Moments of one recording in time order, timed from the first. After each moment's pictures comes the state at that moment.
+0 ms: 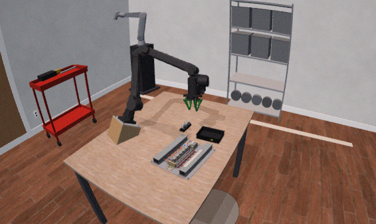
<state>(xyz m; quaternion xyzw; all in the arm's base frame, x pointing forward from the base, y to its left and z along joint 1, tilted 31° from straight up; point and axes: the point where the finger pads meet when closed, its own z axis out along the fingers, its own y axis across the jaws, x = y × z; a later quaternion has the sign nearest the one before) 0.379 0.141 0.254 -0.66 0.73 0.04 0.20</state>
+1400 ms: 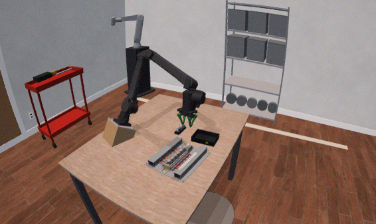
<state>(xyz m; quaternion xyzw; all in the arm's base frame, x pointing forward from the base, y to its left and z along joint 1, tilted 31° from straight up) 0.439 0.082 0.190 -0.67 0.71 0.09 0.19</state>
